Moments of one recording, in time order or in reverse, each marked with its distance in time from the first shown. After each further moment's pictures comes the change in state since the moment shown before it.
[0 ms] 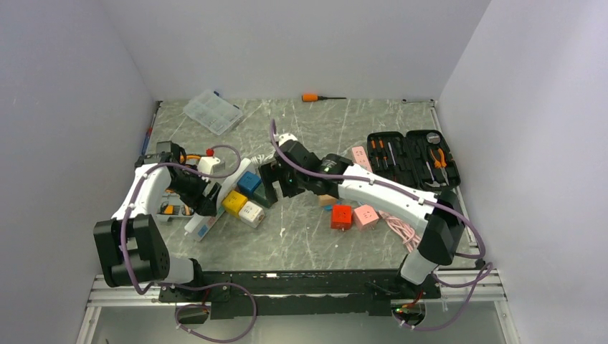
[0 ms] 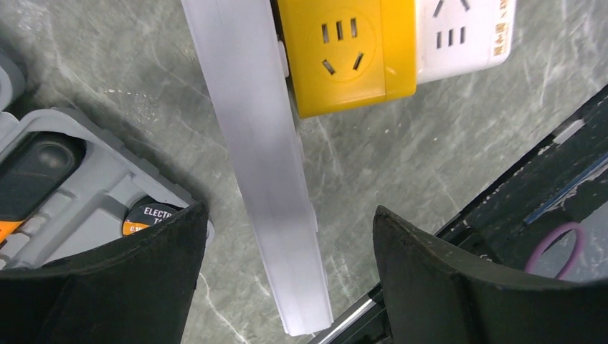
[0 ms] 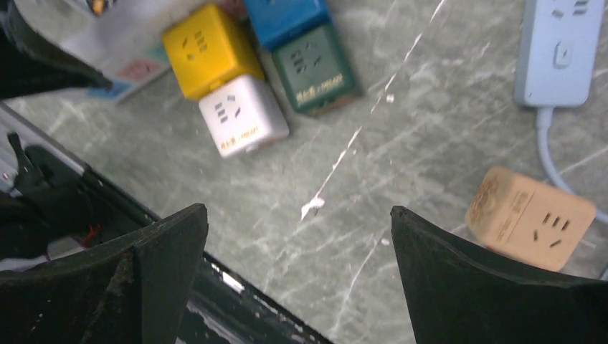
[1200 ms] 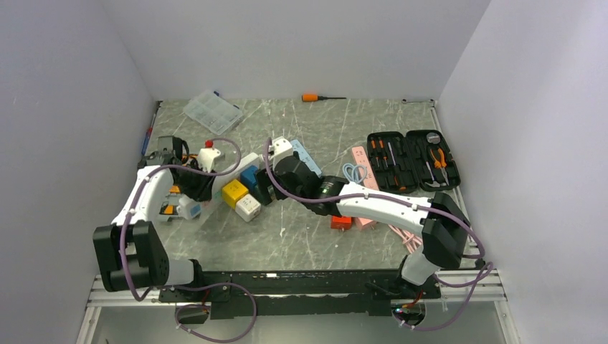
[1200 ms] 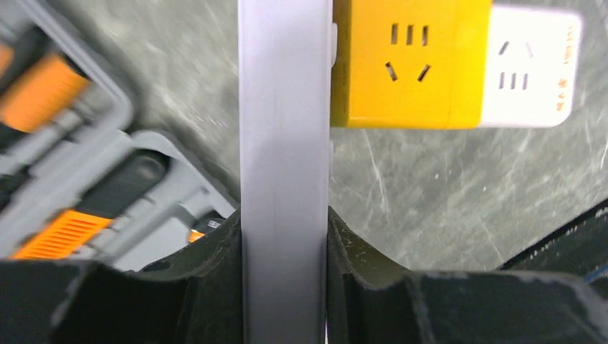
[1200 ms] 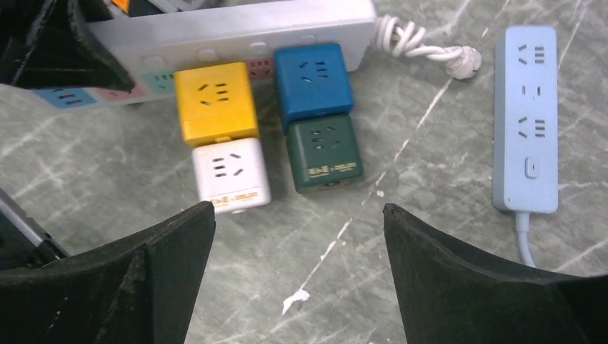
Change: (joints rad) left arm -0.022 -0.023 -0.055 0.177 -0.076 -0.086; right arm 0.082 -0.037 -0.253 0.449 0.182 -0.153
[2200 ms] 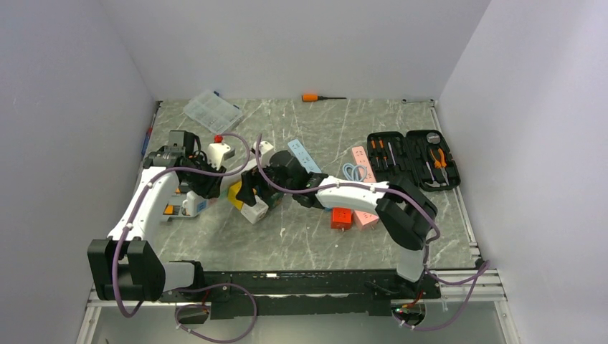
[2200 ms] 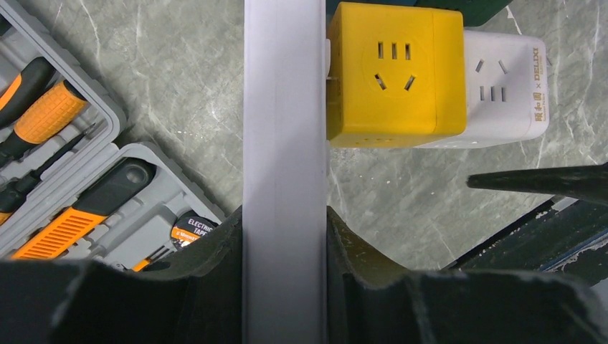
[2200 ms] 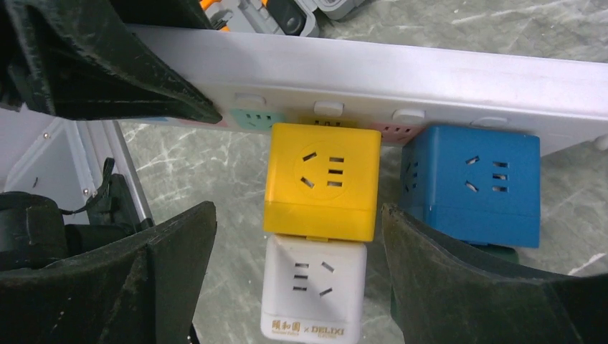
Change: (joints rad) left arm -0.170 -0.089 0.110 -0.068 -0.068 -0.170; right arm -0.089 0.241 0.003 0.392 -0.494 0.055
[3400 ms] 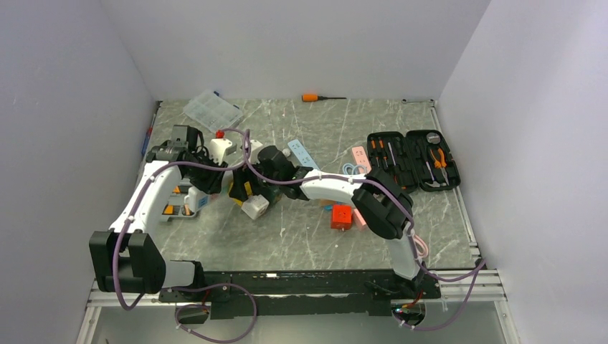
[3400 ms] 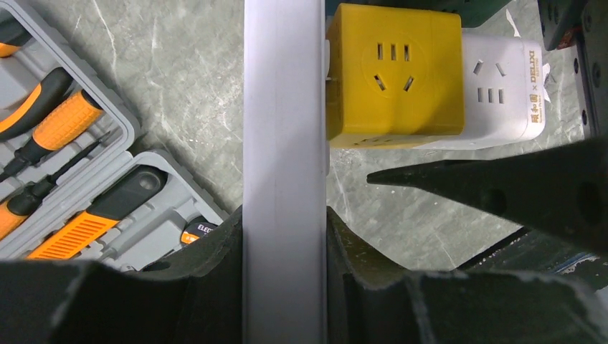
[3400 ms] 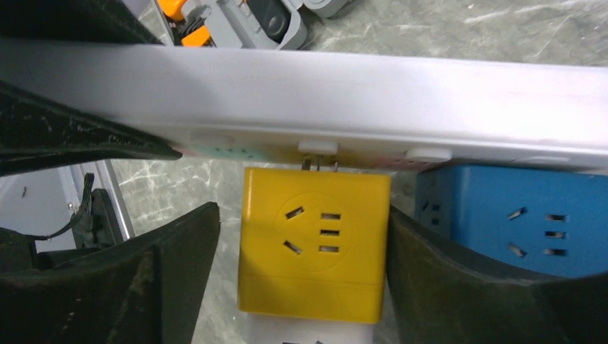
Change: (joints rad) left arm -0.018 0.047 0.052 -0.002 -0.025 -0.033; right arm -0.030 0.209 0.194 -0.038 -0.080 0.031
